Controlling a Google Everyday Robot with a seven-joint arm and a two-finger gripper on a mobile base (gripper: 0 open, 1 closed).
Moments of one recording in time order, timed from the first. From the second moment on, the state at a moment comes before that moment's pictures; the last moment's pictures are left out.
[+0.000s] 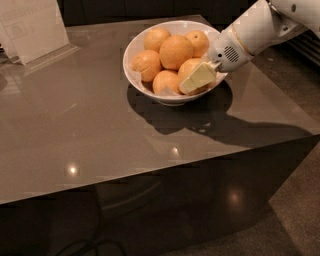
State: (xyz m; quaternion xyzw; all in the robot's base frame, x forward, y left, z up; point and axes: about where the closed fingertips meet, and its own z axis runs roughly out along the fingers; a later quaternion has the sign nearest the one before) arm 0.596 -0.081 0.911 -0.51 0.79 0.23 0.25
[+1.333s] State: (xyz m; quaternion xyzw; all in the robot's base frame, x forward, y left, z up) arm 0.569 -0.092 0.982 -0.54 0.72 0.28 0.34
